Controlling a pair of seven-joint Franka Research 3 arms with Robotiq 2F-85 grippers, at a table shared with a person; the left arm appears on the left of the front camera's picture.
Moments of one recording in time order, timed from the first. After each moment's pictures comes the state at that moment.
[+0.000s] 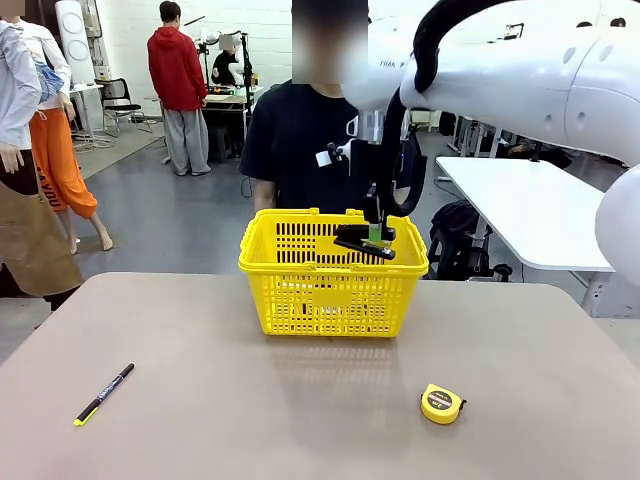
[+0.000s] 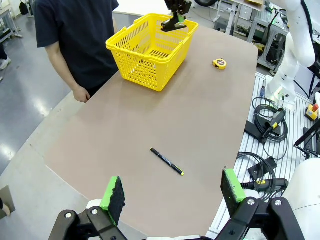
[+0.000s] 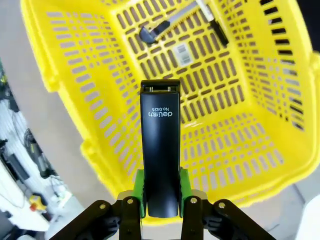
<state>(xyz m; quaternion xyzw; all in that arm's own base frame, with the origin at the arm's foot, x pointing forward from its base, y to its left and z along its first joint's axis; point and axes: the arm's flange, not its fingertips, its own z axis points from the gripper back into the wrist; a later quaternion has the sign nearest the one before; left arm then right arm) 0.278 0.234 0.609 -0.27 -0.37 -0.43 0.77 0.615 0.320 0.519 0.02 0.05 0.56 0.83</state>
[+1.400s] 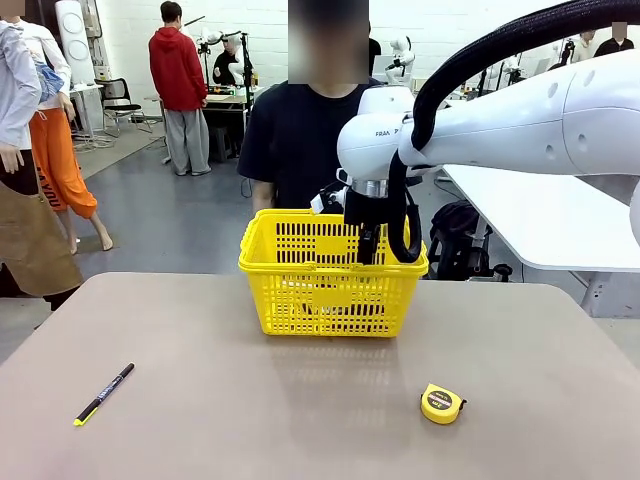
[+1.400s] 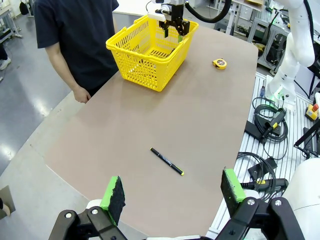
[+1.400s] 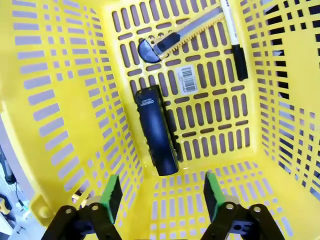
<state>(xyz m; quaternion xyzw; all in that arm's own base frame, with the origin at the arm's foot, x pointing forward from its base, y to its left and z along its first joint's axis) 0.278 0.234 0.609 -0.27 -0.37 -0.43 0.77 0.609 0.325 0.435 0.02 0.00 0.62 0.78</state>
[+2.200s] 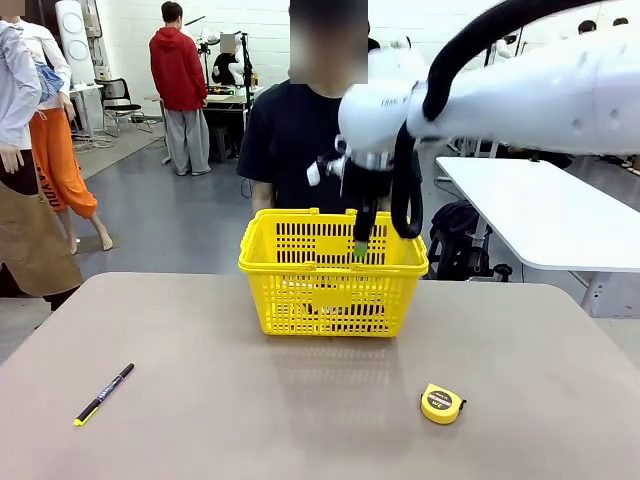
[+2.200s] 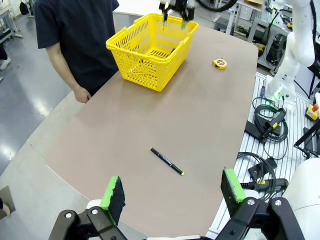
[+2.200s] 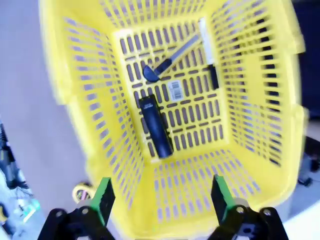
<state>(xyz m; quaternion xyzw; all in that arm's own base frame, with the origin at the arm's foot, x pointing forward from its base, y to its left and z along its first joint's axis) 0.278 0.234 0.609 -0.27 -0.37 -0.43 0.77 0.569 0.325 0.543 0.00 -0.07 0.62 0.78</state>
